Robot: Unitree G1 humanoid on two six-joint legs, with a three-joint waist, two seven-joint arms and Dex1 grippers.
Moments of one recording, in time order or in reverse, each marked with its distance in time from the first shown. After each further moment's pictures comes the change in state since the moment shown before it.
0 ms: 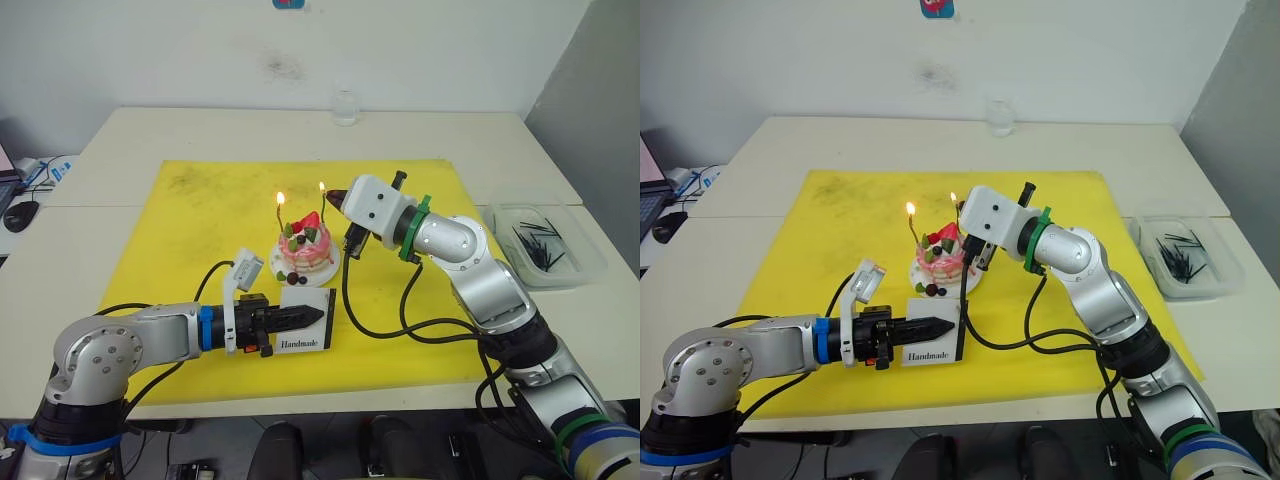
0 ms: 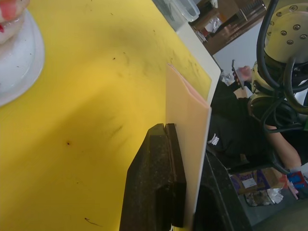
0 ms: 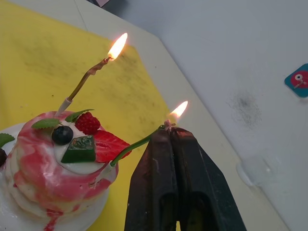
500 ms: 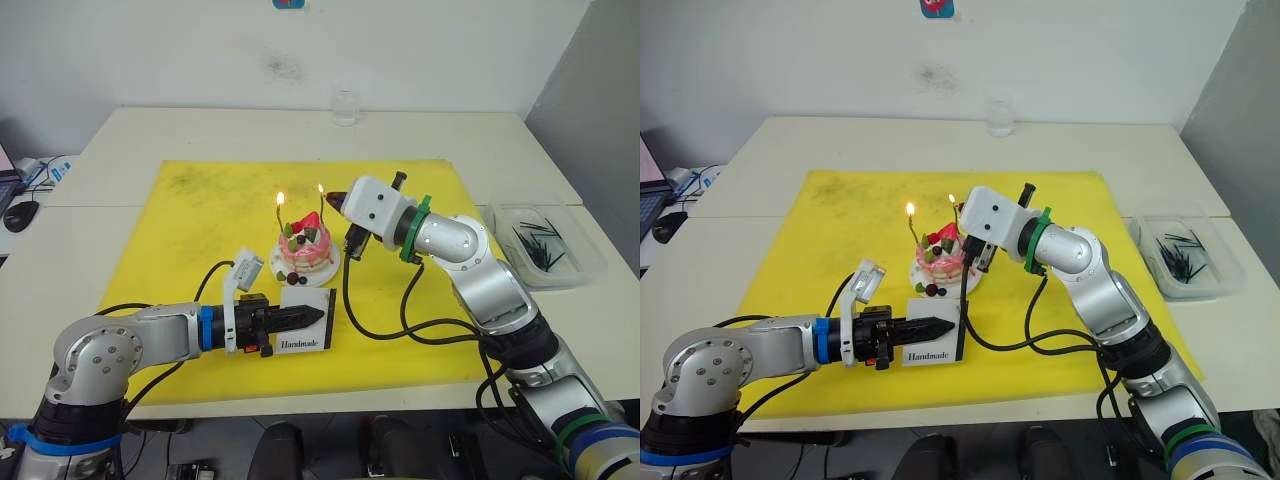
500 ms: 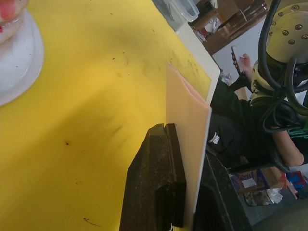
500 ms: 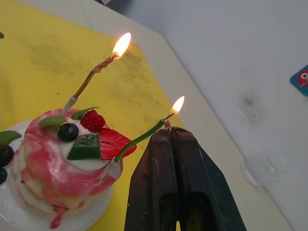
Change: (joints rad) left arm 0.000 0.000 0.000 0.000 -0.002 0.000 0.000; right arm 0.000 -0.003 0.000 -0.012 0.000 0.019 0.020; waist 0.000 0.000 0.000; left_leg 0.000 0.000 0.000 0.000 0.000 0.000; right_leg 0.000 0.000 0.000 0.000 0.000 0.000
